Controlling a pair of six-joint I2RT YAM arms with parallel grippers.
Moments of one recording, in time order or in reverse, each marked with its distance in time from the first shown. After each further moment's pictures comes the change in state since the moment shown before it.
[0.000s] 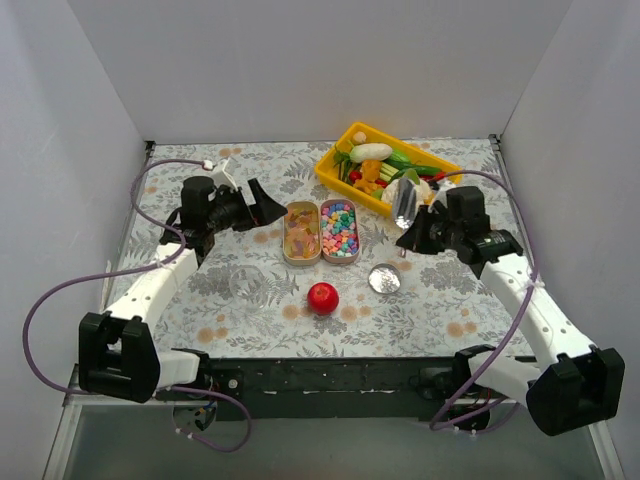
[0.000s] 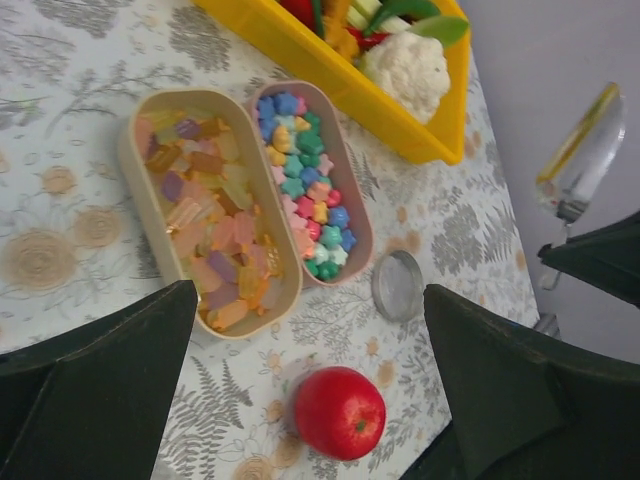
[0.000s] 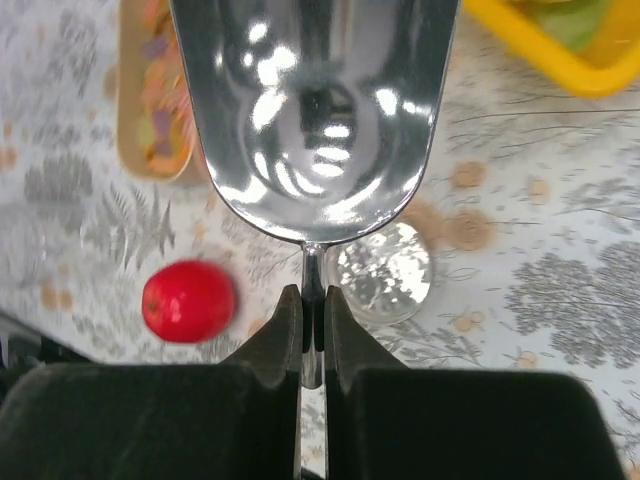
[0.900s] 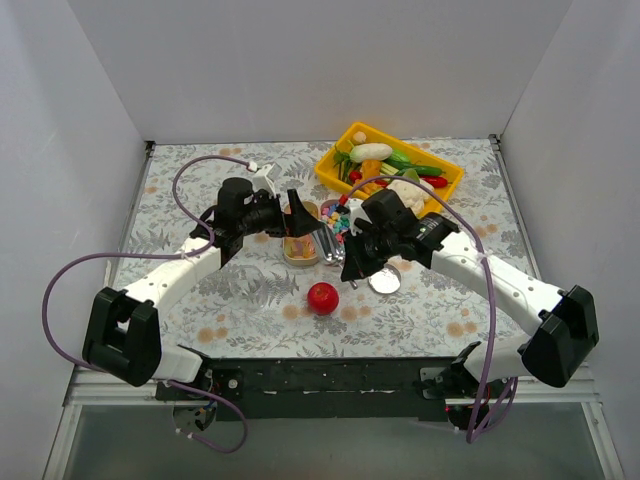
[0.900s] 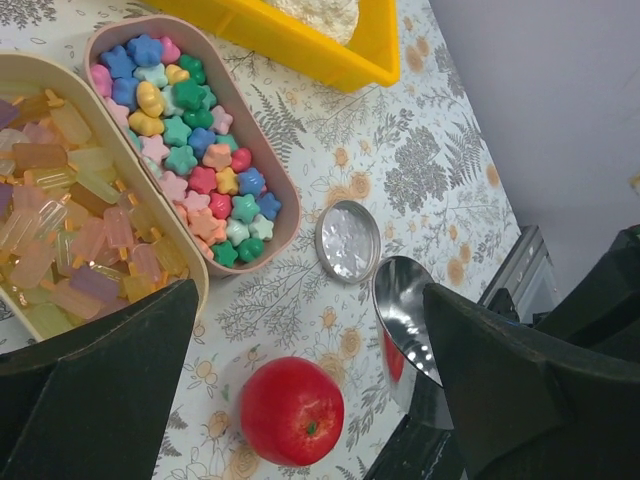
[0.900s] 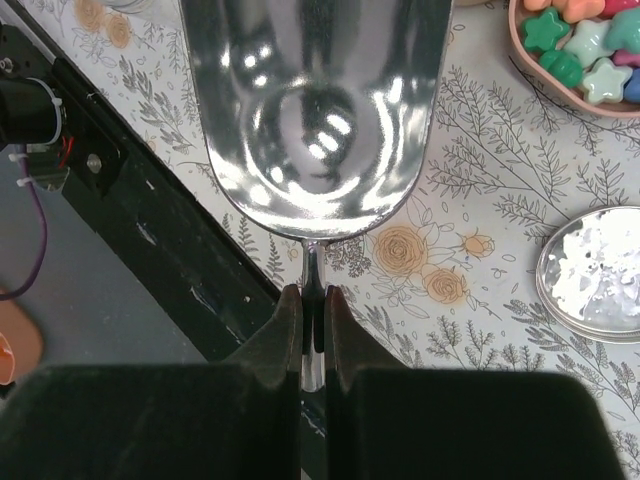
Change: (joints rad) left arm -0.253 0.113 0.034 0.095 0.040 0.020; right arm 0.554 0.279 0.260 -0.183 -0.080 -0.150
